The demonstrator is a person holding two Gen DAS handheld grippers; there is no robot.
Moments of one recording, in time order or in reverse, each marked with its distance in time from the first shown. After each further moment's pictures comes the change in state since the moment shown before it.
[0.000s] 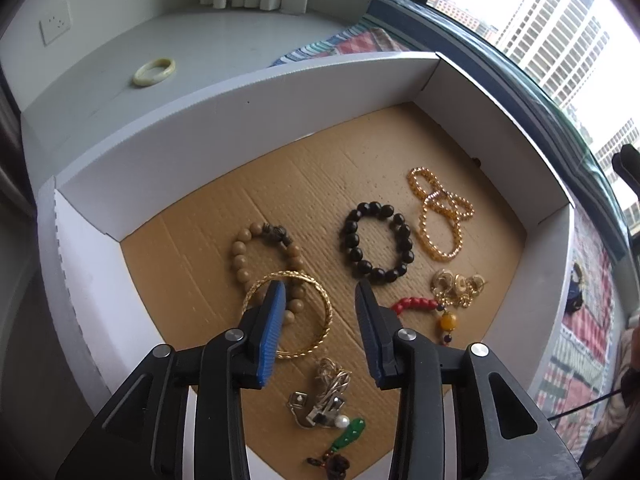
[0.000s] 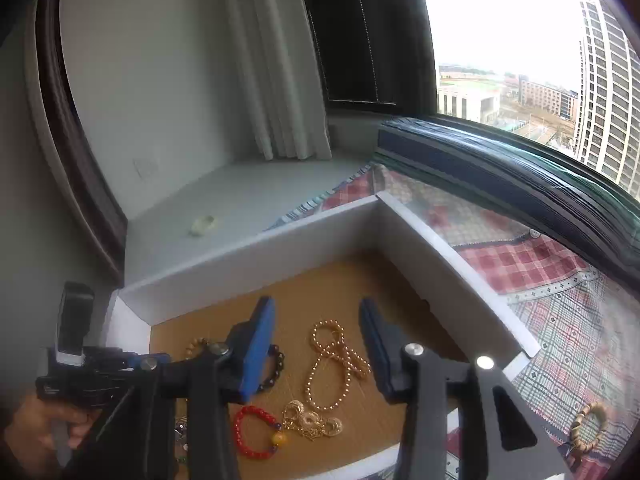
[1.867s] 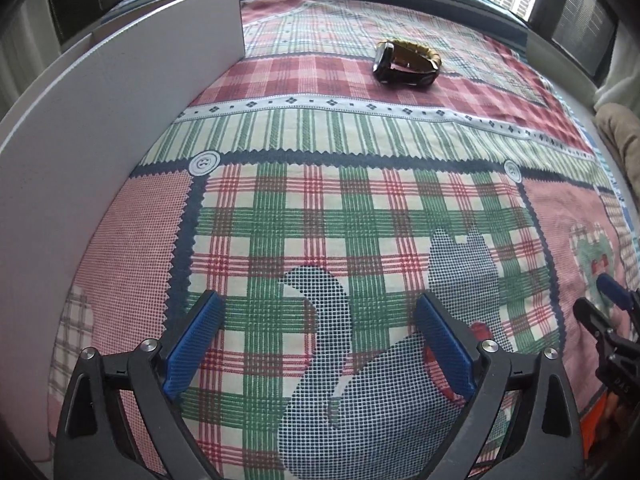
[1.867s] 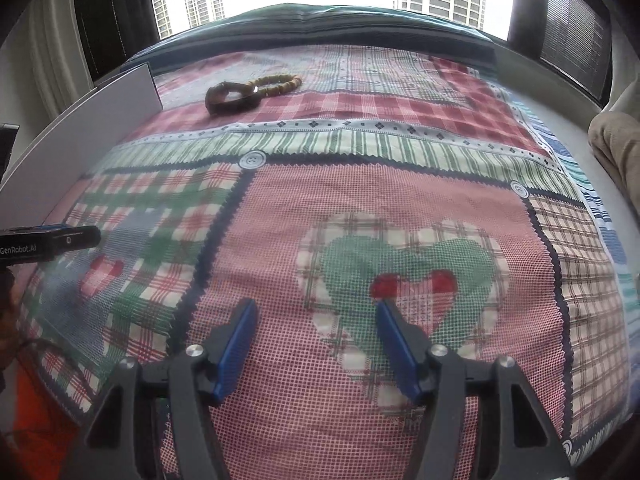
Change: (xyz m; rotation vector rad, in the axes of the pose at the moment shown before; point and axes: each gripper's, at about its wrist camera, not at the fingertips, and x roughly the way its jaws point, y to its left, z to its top) left arm 0.056 -0.293 -0.202 0.600 0.051 -0.104; right arm -0.236 -0.148 -0.395 0.436 0.163 -0.610
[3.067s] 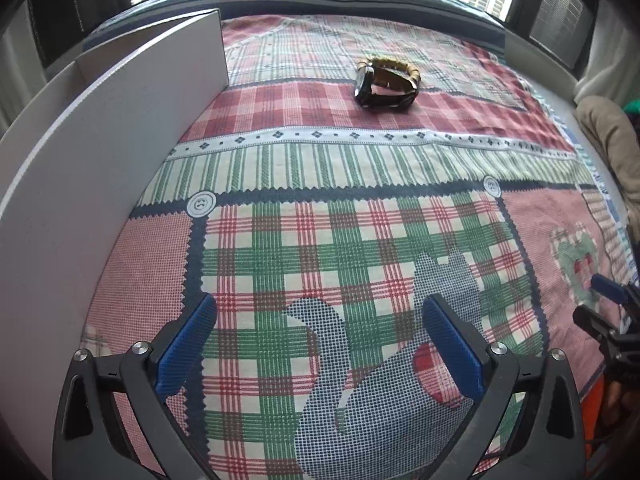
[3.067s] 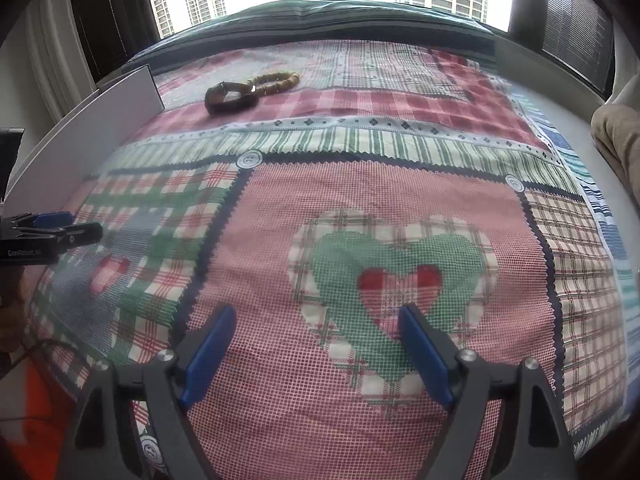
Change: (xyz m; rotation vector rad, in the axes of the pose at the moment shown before) left arm -0.020 0.010 0.023 0.047 -0.055 -0.076; right arm -0.011 -0.015 0.004 0.028 0.038 0.056
